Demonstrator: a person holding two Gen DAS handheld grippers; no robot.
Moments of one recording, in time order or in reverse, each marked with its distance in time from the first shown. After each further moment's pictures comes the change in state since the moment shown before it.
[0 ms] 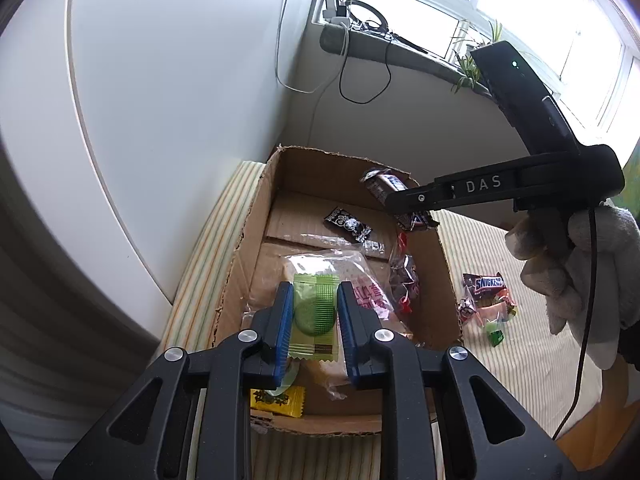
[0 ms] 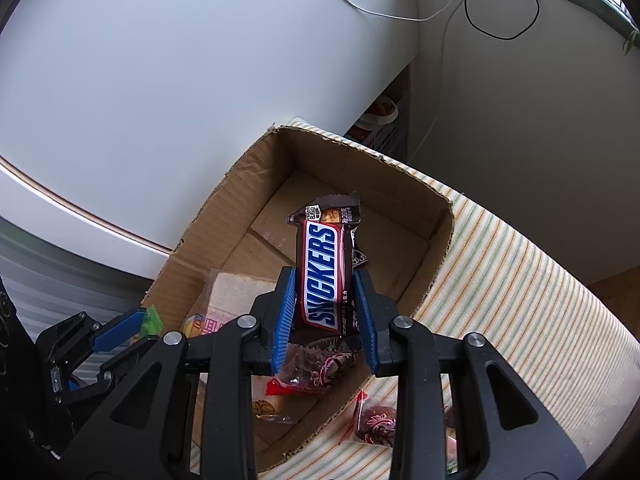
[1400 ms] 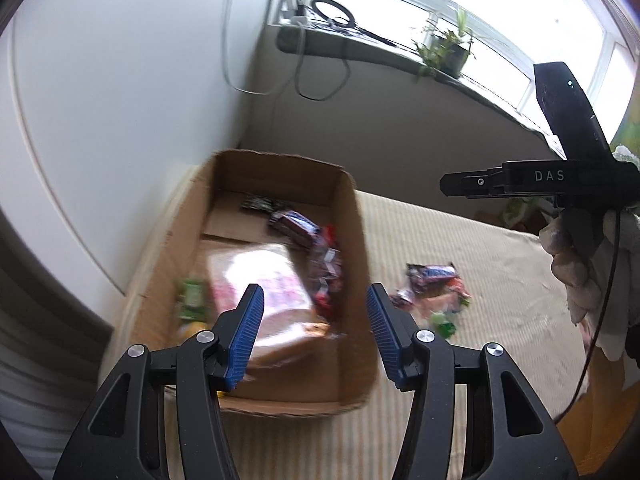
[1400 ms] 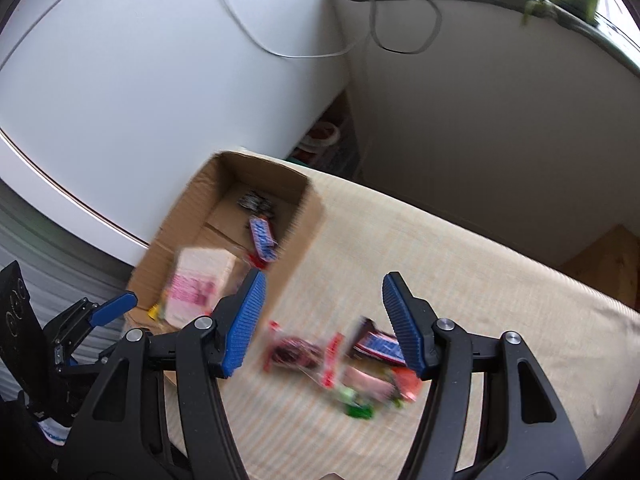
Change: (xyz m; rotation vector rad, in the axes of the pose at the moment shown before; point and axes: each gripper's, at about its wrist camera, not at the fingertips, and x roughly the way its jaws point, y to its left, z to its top) left arm -0.016 -0.061 -0.006 0.051 0.010 -0.063; right arm -0.102 -0.086 -0.066 0.107 -0.124 -0.062
